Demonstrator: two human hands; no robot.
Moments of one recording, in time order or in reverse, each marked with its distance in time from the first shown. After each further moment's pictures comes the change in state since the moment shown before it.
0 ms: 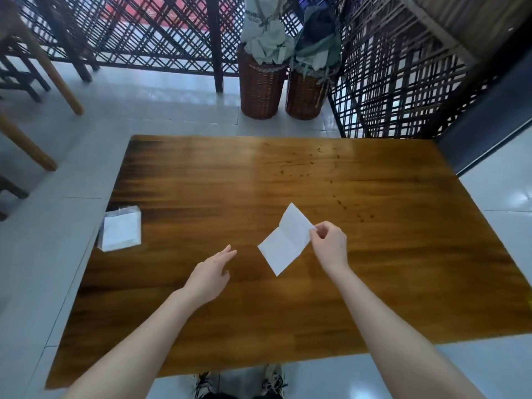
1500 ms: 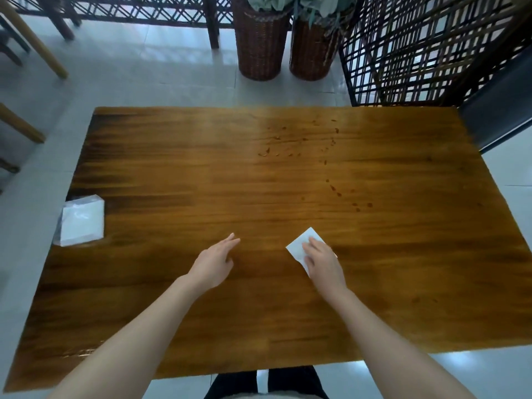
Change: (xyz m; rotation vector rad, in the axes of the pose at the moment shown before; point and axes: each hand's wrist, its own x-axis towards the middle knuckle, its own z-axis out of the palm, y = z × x) left_hand 0.067 0.053 0.036 0.039 -0.122 -0.064; right_hand 0.021 0.128 0.017 -0.408 -0.312 -0.255
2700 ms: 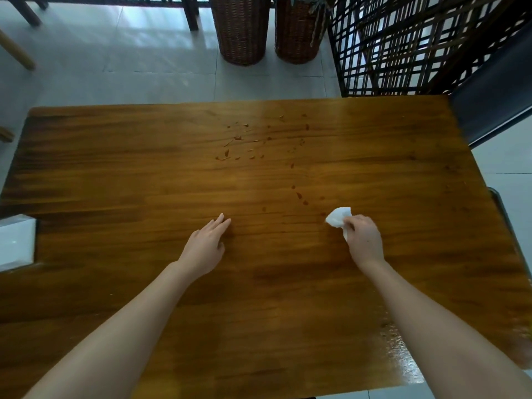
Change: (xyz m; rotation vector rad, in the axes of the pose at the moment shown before) left_hand 0.102 0.069 0.017 0.151 0.097 -0.010; right_hand 0.086 0.148 -0.094 0.036 0.186 0.193
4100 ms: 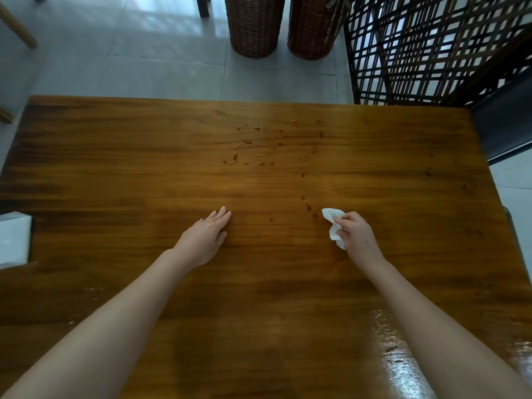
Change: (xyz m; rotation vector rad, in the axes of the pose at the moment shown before) left_hand 0.038 -0.024 -0.020 0.060 -0.102 0.046; right_hand 0.036 -0.024 0.010 0.038 -0.192 -0.162
